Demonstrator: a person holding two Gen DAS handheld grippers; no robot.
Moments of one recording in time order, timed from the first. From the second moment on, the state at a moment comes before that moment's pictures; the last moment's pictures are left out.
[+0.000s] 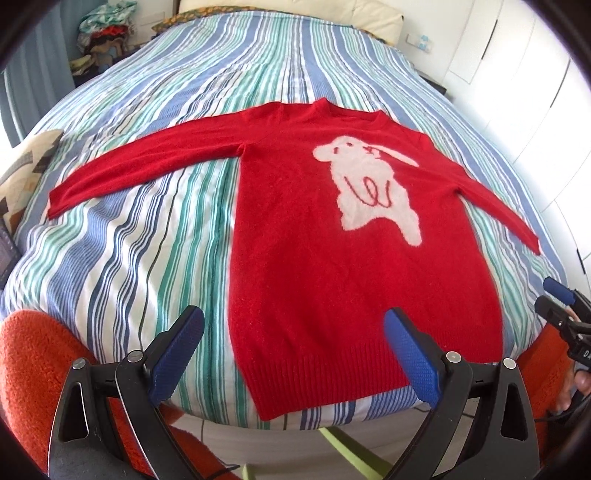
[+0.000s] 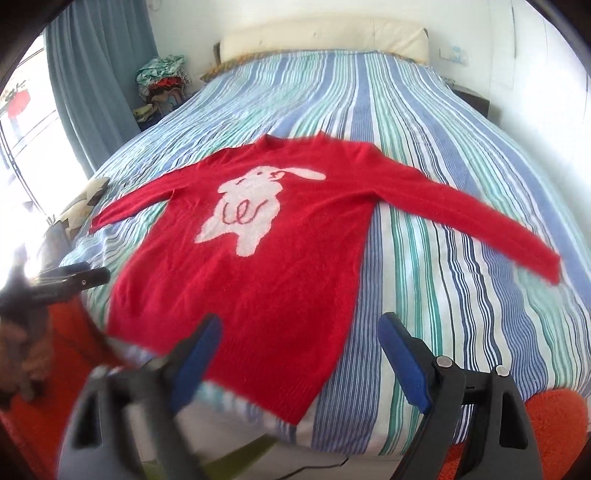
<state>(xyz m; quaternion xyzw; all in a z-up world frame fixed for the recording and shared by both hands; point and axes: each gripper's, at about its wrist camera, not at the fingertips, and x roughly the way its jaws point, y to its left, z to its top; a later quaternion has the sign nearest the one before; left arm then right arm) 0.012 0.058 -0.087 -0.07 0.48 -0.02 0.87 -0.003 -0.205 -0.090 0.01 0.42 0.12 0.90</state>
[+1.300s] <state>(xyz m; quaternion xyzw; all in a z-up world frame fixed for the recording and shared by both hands) 0.032 0.039 -0.104 -0.06 0.42 0.00 0.90 0.029 -0.232 -0.125 0.07 0.43 0.11 0.90</state>
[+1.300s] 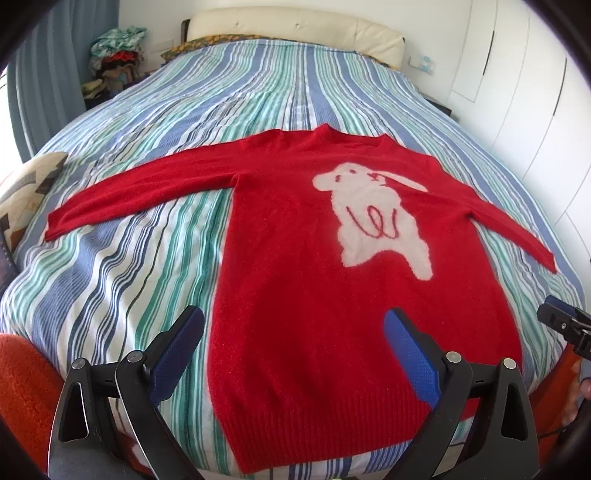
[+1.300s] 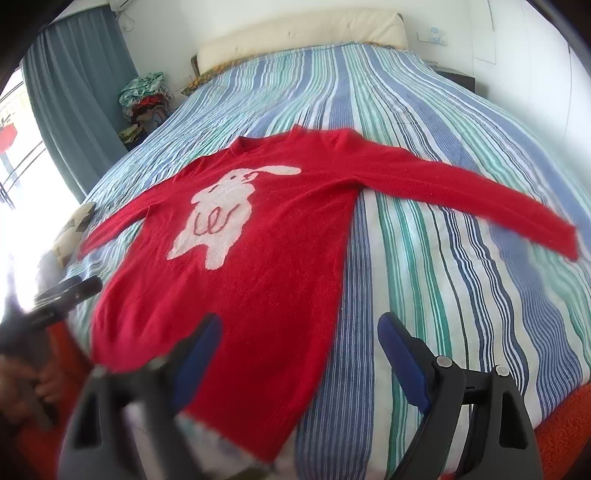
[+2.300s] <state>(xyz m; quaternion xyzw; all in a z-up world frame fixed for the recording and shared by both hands) 0.042 0.045 -0.115 -0.10 0.45 -0.04 0.88 0.033 -0.230 -0.136 0.07 0.42 0.11 0.90</state>
